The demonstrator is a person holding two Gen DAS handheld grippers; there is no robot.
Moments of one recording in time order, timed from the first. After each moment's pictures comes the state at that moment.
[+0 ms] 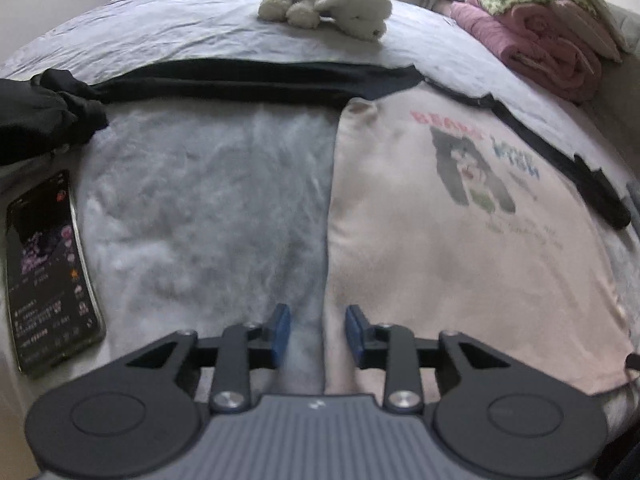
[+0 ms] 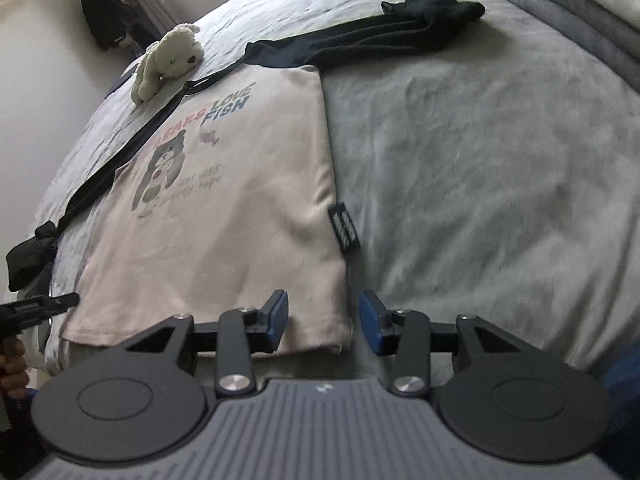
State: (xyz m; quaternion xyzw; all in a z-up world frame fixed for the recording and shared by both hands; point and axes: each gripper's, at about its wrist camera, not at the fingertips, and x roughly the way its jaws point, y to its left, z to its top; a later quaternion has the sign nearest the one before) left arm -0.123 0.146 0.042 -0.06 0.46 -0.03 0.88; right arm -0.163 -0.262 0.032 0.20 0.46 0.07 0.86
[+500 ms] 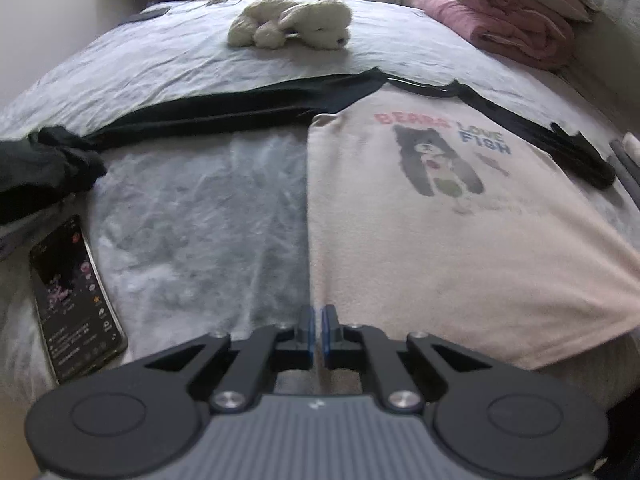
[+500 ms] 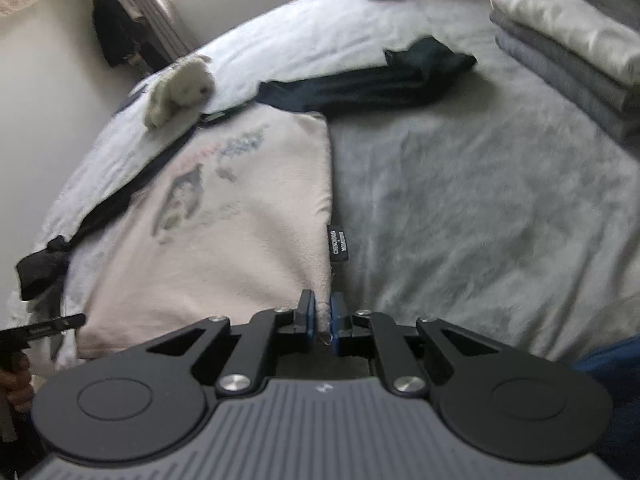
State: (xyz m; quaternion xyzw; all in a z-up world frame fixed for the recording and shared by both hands) left arm -0.148 0.123 0.076 0.01 0.45 -0.04 0.89; right arm -0.179 -0.274 0.081 0.19 0.43 0.06 0.88
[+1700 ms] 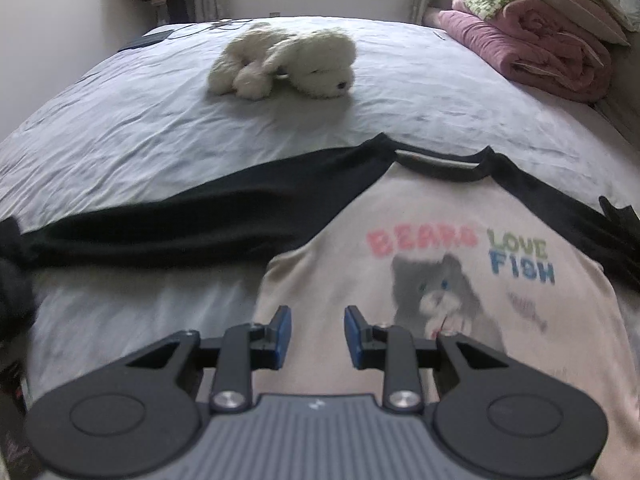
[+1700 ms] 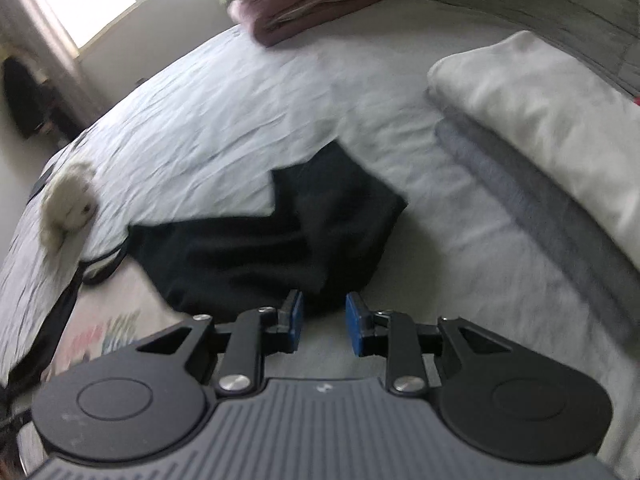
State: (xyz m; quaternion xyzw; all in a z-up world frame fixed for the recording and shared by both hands) left arm 0.029 0.057 0.081 0.01 0.43 -0.01 0.90; right arm 0.017 -0.390 0.080 0.24 0.41 -0.09 0.88
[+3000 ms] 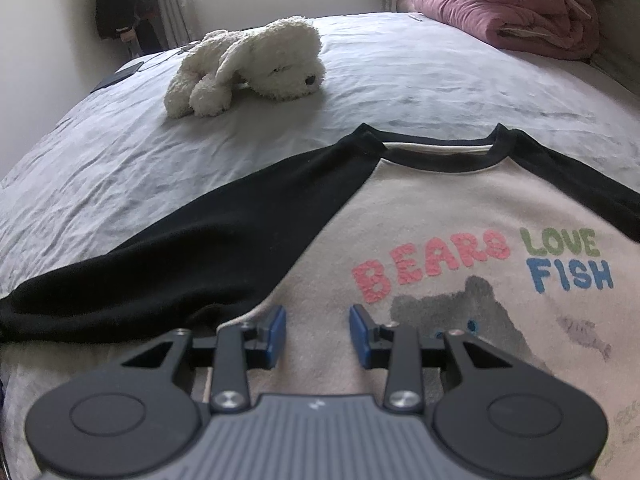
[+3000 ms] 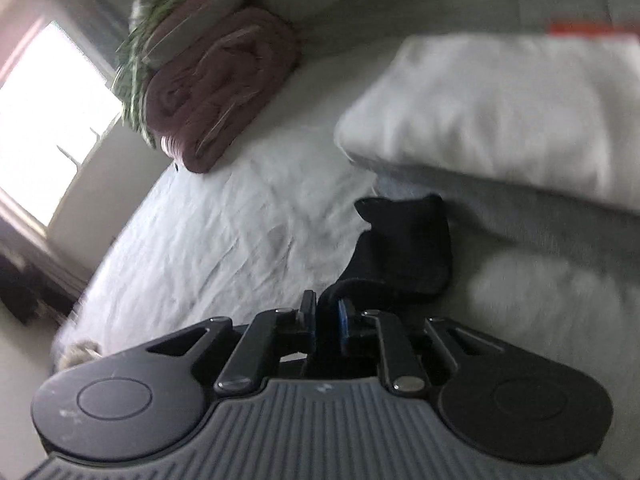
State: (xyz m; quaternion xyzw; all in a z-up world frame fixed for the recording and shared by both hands) left arm 0.076 0.031 0.040 0.08 0.41 -0.01 0.91; right arm -0.012 -0.434 0.073 0.42 0.25 -0.20 0.85
